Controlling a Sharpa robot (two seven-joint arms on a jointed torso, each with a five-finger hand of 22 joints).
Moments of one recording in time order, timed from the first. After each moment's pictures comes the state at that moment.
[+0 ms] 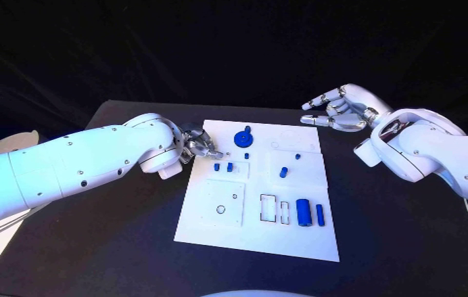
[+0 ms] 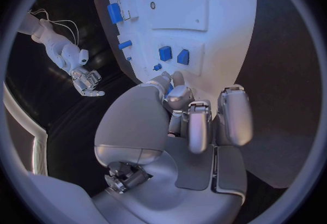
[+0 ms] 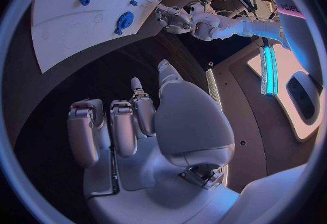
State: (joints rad) left arm 1.25 -0.82 -0.03 1.49 -0.94 -0.04 -0.51; left_hand 1.24 -0.05 0.30 0.26 0.05 0.92 0.03 0.62 0.66 1.33 -0.05 1.12 1.05 1.47 -0.10 1.56 1.31 0.07 1.46 0.01 1.35 1.31; right arm 1.26 -0.92 0.02 1.54 -0.97 -0.33 0.11; right_hand 1.32 -0.07 -0.02 0.23 0.21 0.99 0.14 0.07 0.07 1.46 0.06 1.29 1.31 1.47 -0.02 1.53 1.31 0.01 1.47 0.09 1.55 1.31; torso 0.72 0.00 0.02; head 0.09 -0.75
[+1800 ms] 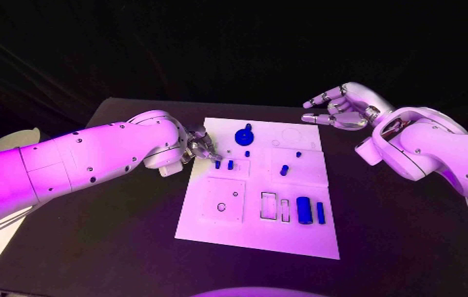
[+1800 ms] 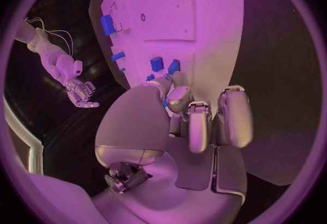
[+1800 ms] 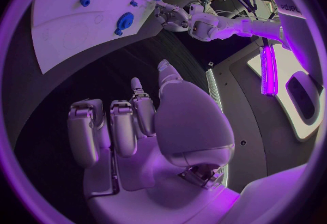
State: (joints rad) left arm 1.25 -0.78 -0.03 1.45 -0.99 0.04 -0.55; left_hand 1.31 -0.03 0.40 0.24 0.04 0.92 0.02 0.65 0.67 1.35 -0.05 1.14 1.07 1.47 -0.10 1.56 1.31 0.07 1.47 0.01 1.37 1.31; right arm 1.26 -0.92 0.02 1.54 -0.97 -0.33 0.11; right_hand 1.32 -0.07 -0.02 0.23 0.21 0.99 0.14 0.07 0.07 1.46 0.06 1.29 1.31 1.47 -0.02 1.53 1.31 0.01 1.47 0.09 1.55 1.31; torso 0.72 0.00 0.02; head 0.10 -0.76
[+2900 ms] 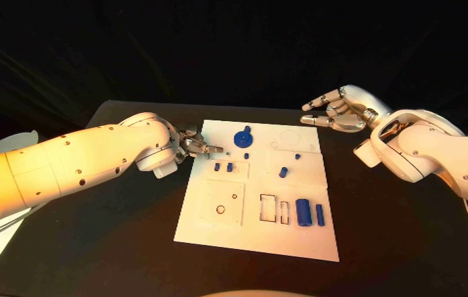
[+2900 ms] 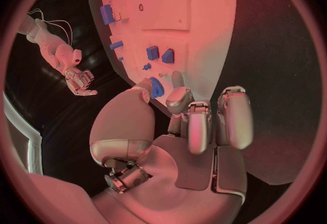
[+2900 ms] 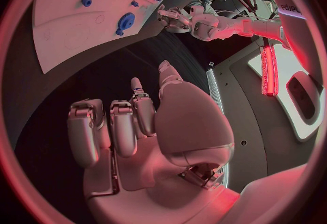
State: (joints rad) left arm 1.25 -0.82 -0.02 1.46 -0.95 -0.04 -0.54; left_hand 0.99 -0.08 0.16 0.28 0.05 0.93 0.02 0.67 0.67 1.35 -0.05 1.15 1.06 1.47 -0.10 1.56 1.31 0.05 1.47 0.01 1.37 1.31; right arm 1.25 -0.92 0.02 1.53 -0.96 -0.33 0.11; right_hand 1.32 -0.05 -0.03 0.24 0.21 0.99 0.14 0.07 0.07 1.46 0.06 1.30 1.31 1.47 -0.02 1.53 1.31 0.01 1.47 0.09 1.55 1.31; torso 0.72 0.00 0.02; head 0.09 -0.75
